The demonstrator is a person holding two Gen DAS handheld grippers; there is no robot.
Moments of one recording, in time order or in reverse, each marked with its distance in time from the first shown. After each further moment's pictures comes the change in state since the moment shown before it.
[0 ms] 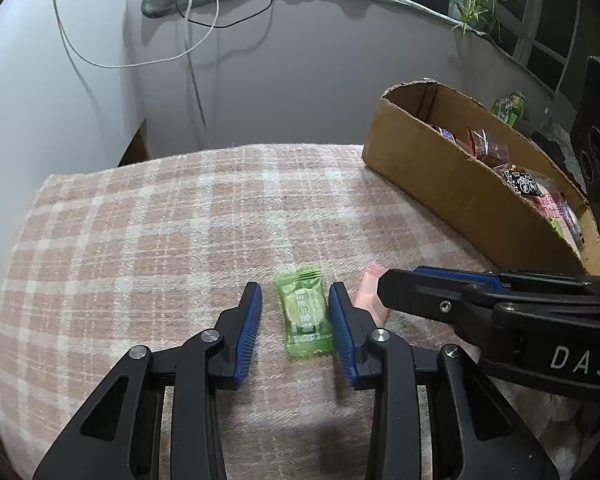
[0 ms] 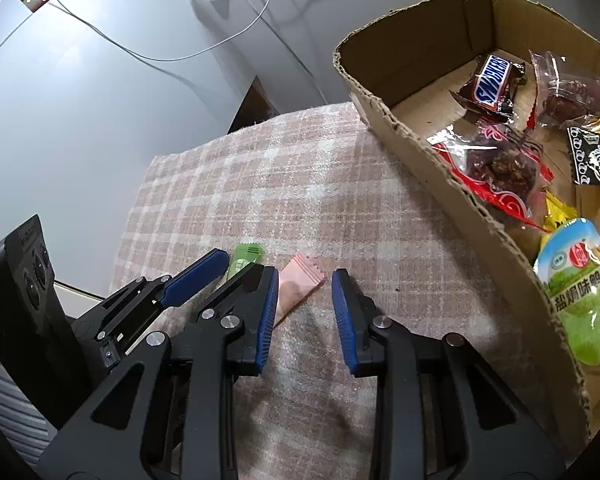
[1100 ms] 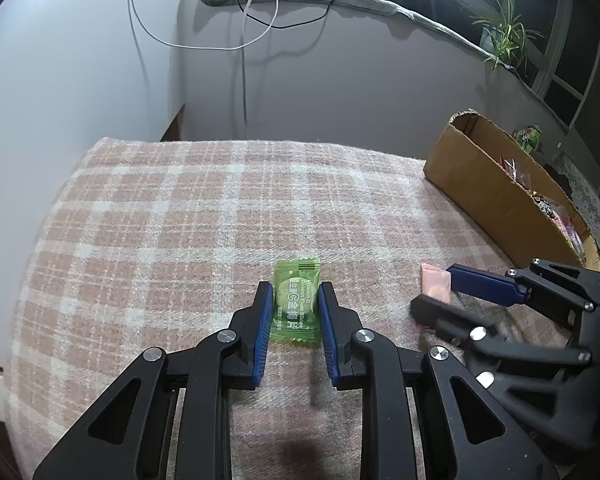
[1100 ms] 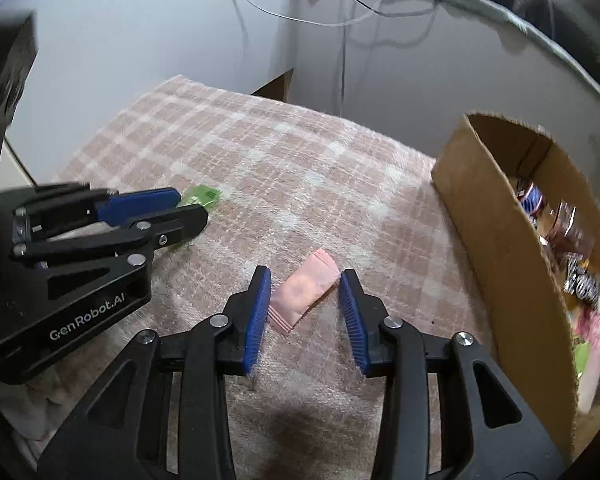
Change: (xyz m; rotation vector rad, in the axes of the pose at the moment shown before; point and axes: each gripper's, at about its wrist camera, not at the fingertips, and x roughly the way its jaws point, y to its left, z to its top) left arm -0.020 0.059 -0.019 -0.113 -0.027 0.007; right arm 0.027 0.079 -0.034 -0.519 -0.057 -0.302
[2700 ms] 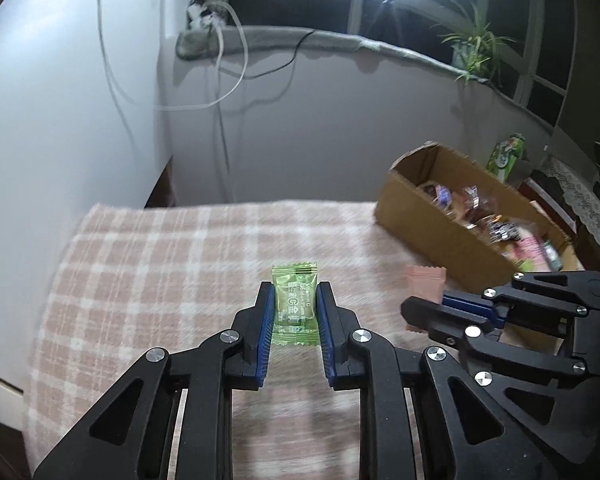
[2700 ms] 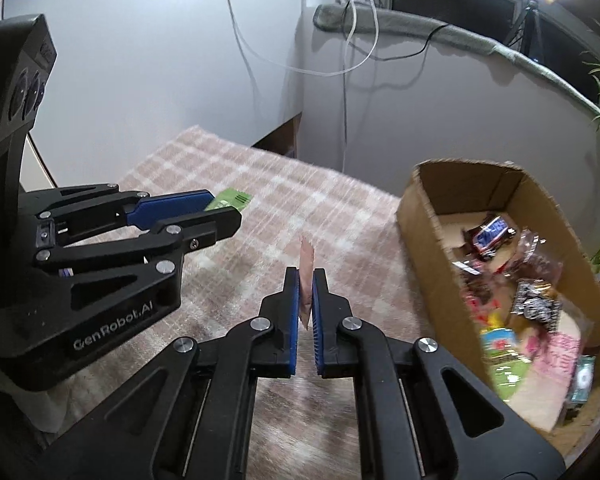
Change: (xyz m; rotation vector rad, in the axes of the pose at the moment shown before) left arm -0.031 -0.050 0.022 0.079 -0.138 0.003; right arm -0.067 -0.037 0.001 0.012 -0.148 0.067
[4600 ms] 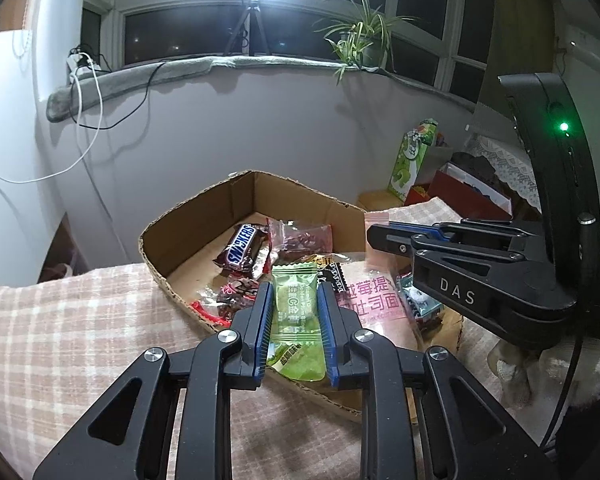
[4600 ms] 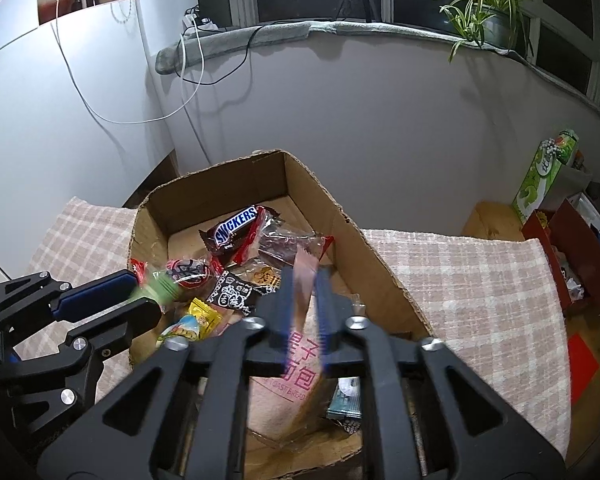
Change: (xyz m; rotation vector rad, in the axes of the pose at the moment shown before) left arm 0.013 -0.168 0.033 0.150 -0.034 -0.203; right arm -0.065 -0.193 -0.025 0.274 -0.034 -0.213
